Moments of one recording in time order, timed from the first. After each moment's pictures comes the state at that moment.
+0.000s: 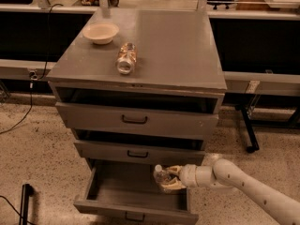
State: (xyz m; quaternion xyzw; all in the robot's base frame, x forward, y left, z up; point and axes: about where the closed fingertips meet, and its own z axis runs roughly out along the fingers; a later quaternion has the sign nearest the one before) arm 0.535 -0.080 0.376 -0.55 0.65 0.29 0.43
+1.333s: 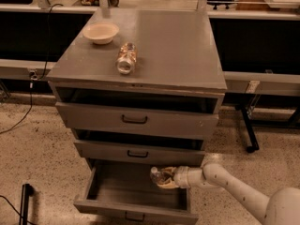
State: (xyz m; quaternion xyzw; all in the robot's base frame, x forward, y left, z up) arm 0.572 -0.068 0.292 -0.56 0.64 0.28 0.44
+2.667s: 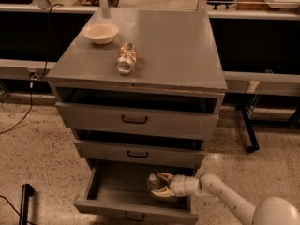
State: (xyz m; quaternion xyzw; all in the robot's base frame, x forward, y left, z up) arm 0.554 -0.047 0.246 -0.53 0.62 0.35 0.47
